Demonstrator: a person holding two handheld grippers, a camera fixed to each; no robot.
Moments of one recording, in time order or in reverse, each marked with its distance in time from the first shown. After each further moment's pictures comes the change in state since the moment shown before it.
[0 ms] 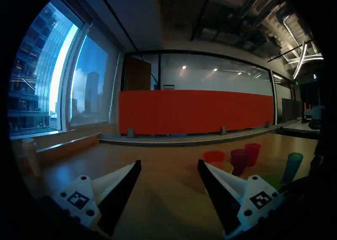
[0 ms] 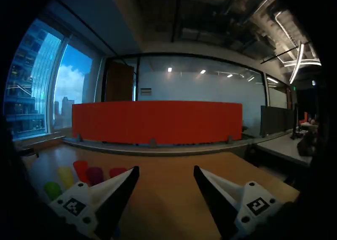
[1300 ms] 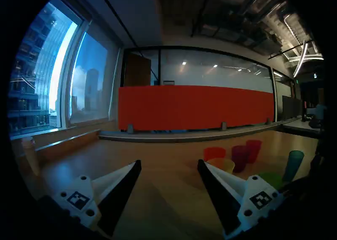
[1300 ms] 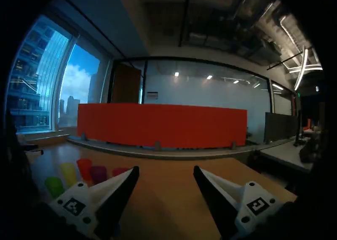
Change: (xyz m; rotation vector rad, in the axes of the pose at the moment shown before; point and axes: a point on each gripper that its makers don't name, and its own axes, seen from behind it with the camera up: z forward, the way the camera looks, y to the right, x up) left arm -0.007 0.000 0.004 -0.001 -0.032 0.001; right arm 0.004 -0.009 -0.007 0.047 0.041 -0.048
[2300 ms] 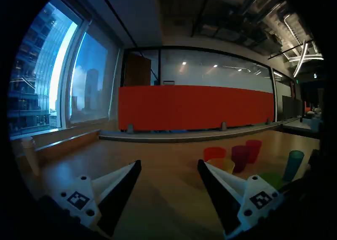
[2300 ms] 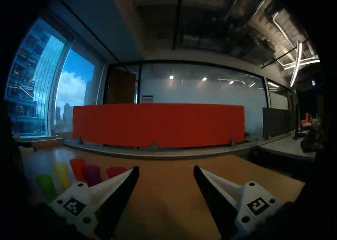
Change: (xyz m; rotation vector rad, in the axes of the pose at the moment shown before) left arm 0.000 0.000 0.000 0.000 0.000 0.000; right arm -0.040 0.012 0.026 -0.037 0.036 0.051
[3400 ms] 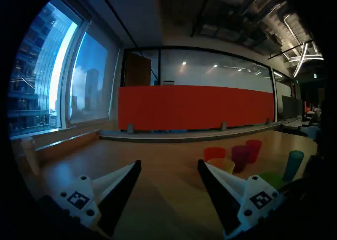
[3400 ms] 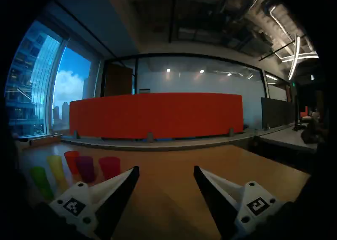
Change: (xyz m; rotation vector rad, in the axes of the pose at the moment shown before) left arm 0.000 0.001 0.000 0.000 0.000 0.000; right arm -0.033 0.016 0.008 -0.010 -0.049 0.024
